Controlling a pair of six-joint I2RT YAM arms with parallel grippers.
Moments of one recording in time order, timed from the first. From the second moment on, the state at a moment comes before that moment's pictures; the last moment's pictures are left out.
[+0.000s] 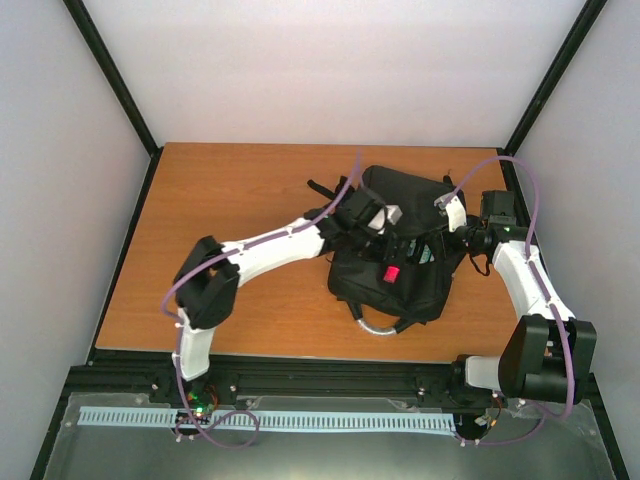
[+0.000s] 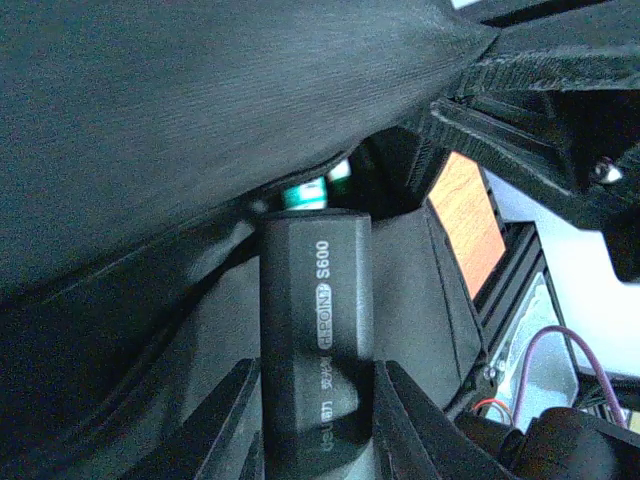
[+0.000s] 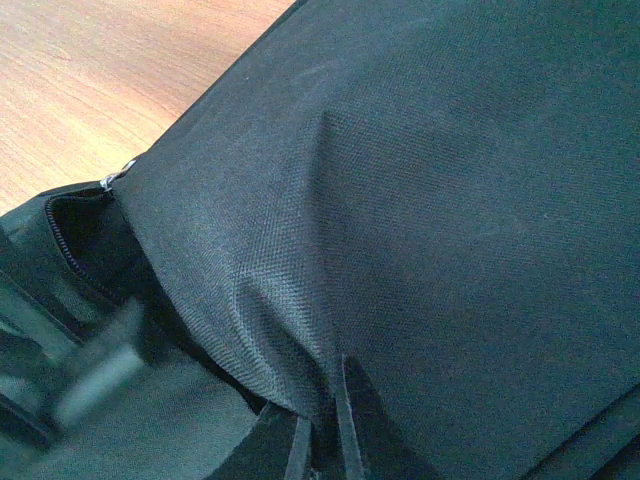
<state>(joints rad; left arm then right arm) -0.91 1.93 1.57 -0.43 0.41 -0.67 -0.11 1.30 0.93 -0.63 -0.67 -0.41</state>
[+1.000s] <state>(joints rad) -0.95 2.18 1.91 -0.65 0.17 -0.70 -0.11 1.30 0.93 -0.61 -0.68 -0.40</state>
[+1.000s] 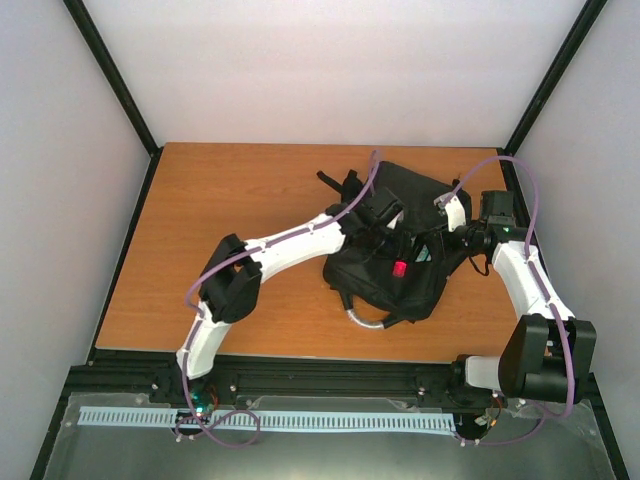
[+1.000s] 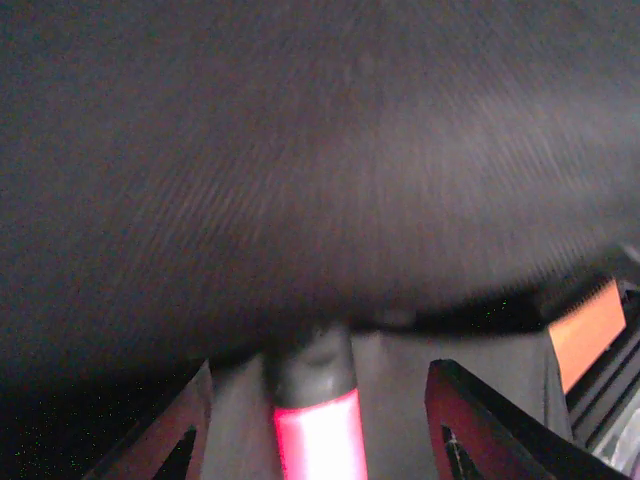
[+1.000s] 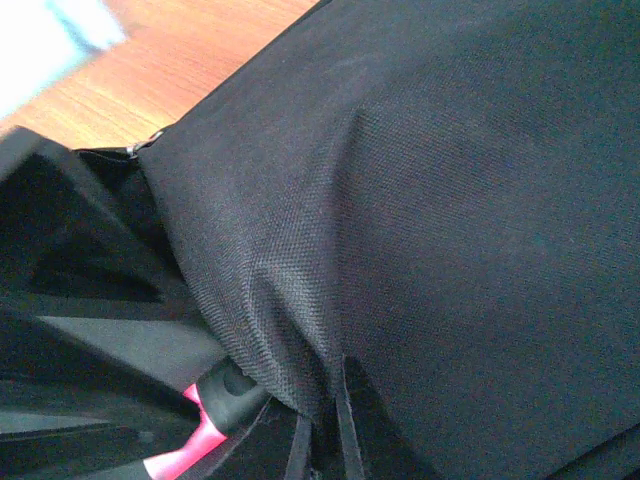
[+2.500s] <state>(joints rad) -1.00 2.27 1.91 -0.59 0.08 -0.62 -0.11 1.32 0.93 -0.57 -0.65 -0.41</state>
